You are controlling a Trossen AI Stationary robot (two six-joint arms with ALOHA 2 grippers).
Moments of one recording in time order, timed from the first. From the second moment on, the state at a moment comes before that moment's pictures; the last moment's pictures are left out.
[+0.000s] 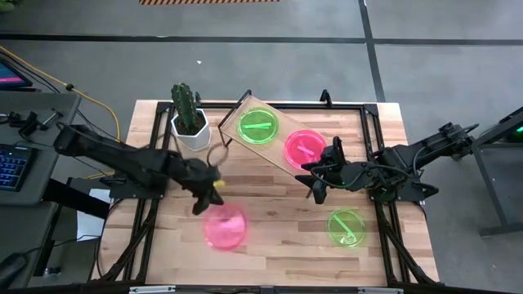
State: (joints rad) left arm -0.21 1.07 0.69 -0.34 0.21 -0.55; right arm 0.42 1.20 1.24 -0.57 0.57 0.83
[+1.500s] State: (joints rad) left arm 0.22 1.86 1.57 -0.24 -0.08 -0.55; right arm 0.42 1.11 1.24 -0.19 0.64 0.52
